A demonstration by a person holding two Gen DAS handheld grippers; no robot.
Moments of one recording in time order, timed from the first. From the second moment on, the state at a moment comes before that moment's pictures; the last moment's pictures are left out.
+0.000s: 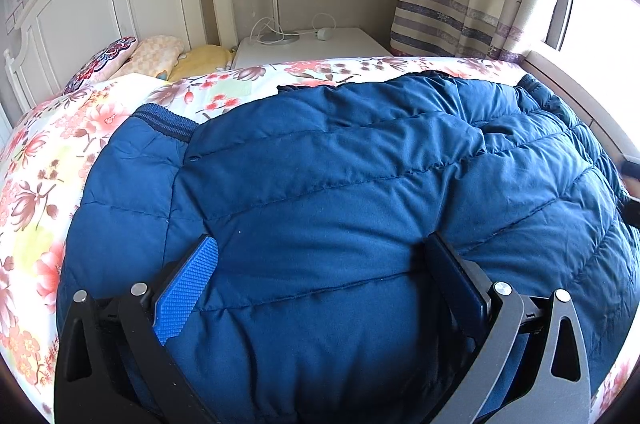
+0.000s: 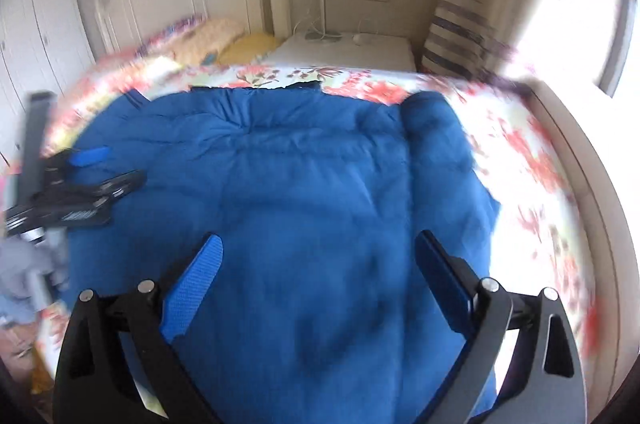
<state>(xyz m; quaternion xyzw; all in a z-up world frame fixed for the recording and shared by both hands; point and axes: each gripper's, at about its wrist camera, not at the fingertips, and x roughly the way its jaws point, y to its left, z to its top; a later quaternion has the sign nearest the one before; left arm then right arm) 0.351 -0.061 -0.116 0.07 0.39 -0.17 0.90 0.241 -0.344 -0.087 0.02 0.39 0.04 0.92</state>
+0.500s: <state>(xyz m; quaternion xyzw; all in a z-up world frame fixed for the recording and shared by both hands) 0.351 -0.062 -0.117 0.08 0.39 -0.16 0.90 0.114 -0.412 -0.154 0.30 0.41 0.03 0.86</state>
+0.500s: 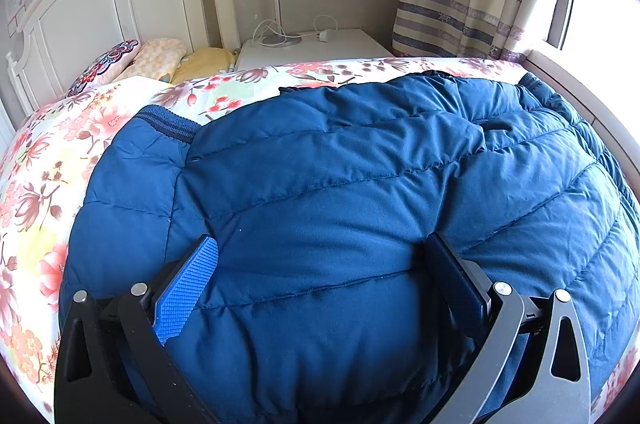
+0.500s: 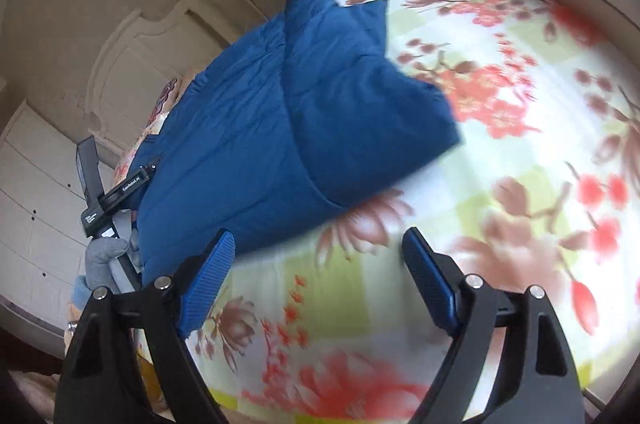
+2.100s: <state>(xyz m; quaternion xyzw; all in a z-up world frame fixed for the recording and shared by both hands) 0.318 0.081 0.042 -0.03 0.33 -0.25 0.91 0.182 0.054 -0.138 -0.51 0.19 0.12 0.83</state>
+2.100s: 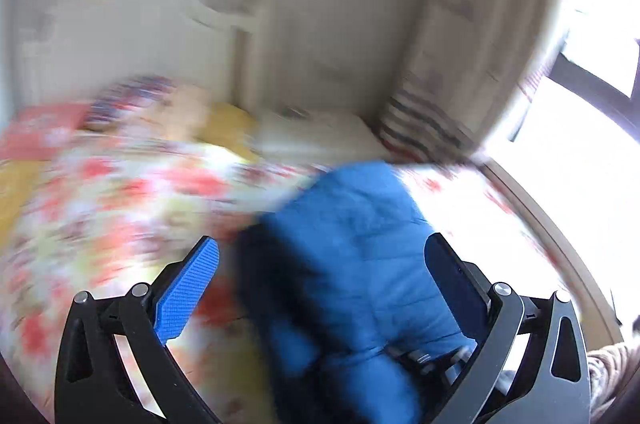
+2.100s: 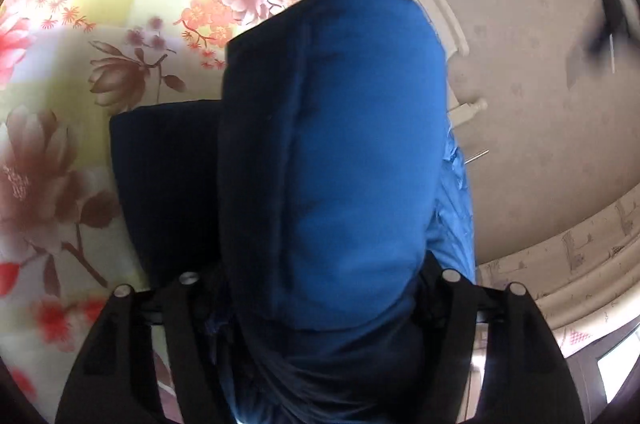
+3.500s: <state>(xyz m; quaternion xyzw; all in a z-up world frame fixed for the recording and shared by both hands) 0.292 0.077 -0.085 0.09 0.32 0.01 0.94 0.246 -0.124 -0.067 -0.06 0.31 0.19 0.93</state>
